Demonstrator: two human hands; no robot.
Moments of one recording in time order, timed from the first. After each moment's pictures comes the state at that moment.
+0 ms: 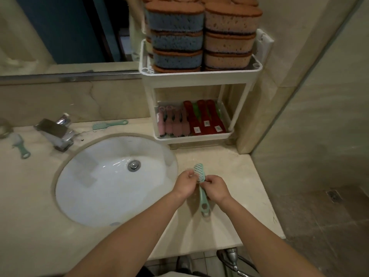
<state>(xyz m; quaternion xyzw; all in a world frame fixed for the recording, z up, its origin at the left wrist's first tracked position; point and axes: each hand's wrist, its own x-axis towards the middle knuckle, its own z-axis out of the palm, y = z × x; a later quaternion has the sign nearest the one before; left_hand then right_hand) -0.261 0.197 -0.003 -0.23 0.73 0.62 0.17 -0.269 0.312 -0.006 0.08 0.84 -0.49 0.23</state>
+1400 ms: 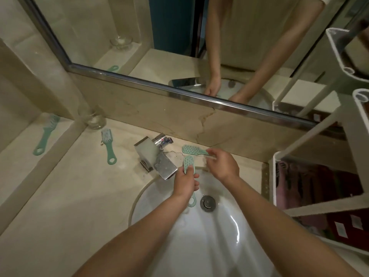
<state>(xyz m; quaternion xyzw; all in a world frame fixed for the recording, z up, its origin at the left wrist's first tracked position) -0.359 -0.143 -0.019 -0.46 0.52 0.72 -0.07 -0.462 -0.066 0.005 -0.19 0.93 -0.27 0.17</state>
